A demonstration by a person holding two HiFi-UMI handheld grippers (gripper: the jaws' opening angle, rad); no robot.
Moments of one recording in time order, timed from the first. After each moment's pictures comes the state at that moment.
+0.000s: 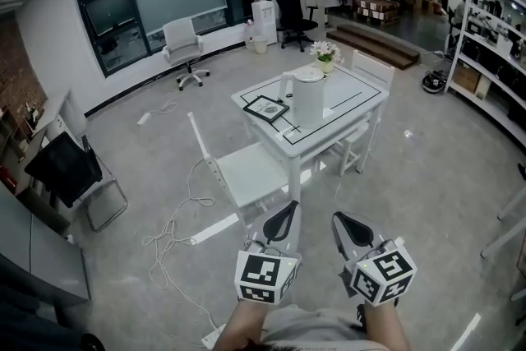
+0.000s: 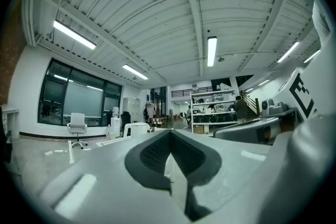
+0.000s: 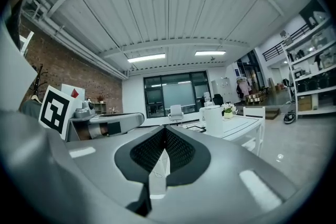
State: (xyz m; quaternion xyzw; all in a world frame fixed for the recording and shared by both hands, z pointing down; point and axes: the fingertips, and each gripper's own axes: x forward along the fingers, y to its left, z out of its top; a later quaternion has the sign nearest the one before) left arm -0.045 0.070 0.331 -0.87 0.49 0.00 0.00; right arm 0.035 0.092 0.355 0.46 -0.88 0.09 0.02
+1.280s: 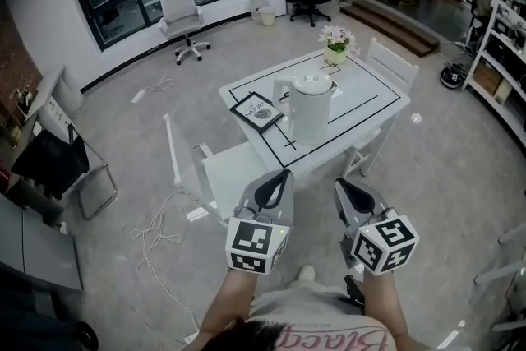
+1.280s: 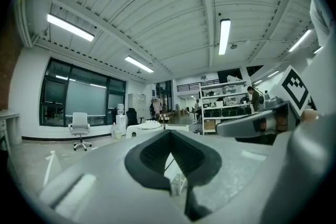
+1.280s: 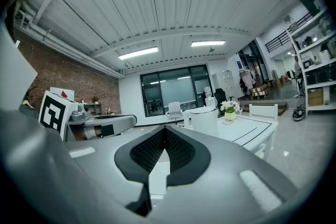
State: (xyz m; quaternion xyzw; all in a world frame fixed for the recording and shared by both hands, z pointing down) left arm -0.021 -0.205 0.341 -0.86 0.52 -0.04 0.00; right arm 0.078 -0.195 0.361 0.44 -0.89 0.12 0.03
